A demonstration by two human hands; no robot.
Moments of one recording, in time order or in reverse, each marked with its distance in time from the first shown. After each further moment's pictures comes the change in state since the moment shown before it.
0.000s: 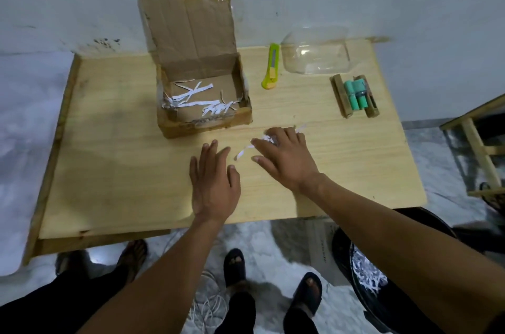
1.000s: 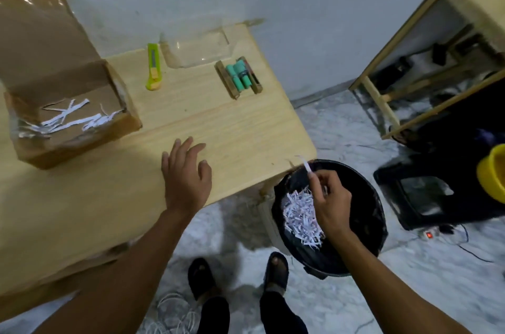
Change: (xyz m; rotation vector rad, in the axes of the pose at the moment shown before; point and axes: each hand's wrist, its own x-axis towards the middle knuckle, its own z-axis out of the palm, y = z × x) left_hand -0.017 0.122 0.036 -0.220 -0.139 0.244; right_hand -0.263 0.070 -0.055 0.535 0.587 0.972
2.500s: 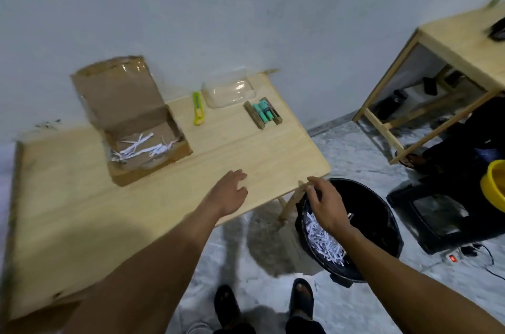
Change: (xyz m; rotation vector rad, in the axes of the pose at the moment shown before) left_hand 0.012 0.002 -0.061 -0.066 -0.718 0.003; right_hand -0.018 -0.062 0.015 -0.179 -0.265 0.026
